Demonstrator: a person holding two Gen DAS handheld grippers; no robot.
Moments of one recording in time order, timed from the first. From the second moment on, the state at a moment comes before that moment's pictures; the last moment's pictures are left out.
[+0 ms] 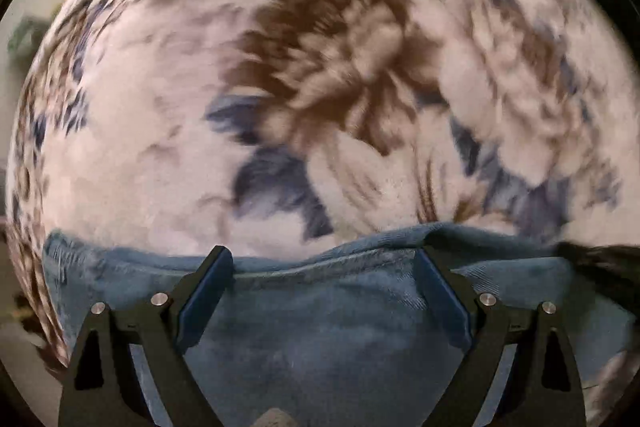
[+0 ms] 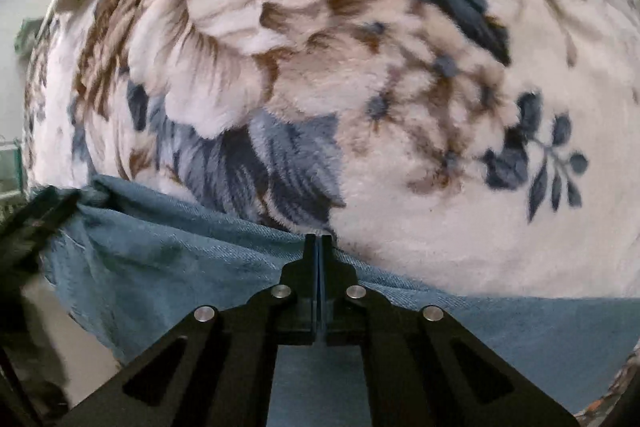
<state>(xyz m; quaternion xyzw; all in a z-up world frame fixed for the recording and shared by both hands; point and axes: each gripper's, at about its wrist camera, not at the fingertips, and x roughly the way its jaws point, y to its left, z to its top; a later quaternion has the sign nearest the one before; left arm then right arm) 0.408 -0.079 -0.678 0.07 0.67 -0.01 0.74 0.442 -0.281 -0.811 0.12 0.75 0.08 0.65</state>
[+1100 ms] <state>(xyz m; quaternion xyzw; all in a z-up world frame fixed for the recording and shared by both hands) 0.307 -0.324 -0.723 0.18 0.74 -0.15 0.64 0.034 -0.705 -0.788 0.64 0.34 -0.22 0.65</state>
